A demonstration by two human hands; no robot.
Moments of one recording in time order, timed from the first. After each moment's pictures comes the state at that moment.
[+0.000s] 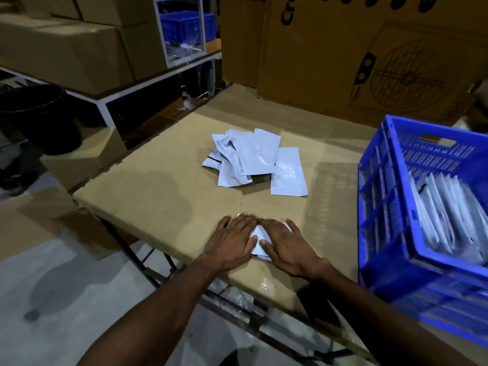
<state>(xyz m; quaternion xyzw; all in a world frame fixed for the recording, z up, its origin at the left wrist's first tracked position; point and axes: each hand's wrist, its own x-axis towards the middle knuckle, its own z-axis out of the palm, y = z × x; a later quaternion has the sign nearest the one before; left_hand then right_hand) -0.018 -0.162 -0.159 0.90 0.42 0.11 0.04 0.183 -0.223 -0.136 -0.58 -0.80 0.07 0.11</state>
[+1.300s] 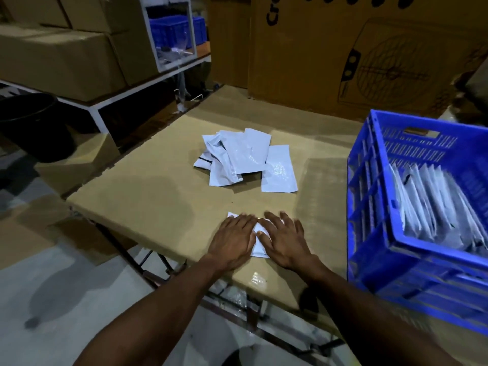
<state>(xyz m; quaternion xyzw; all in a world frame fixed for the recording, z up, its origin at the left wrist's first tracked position) 0.007 -0.176 -0.151 0.90 0.41 0.12 0.03 0.188 -0.227 -0.146 -0.70 -0.71 0.05 0.07</state>
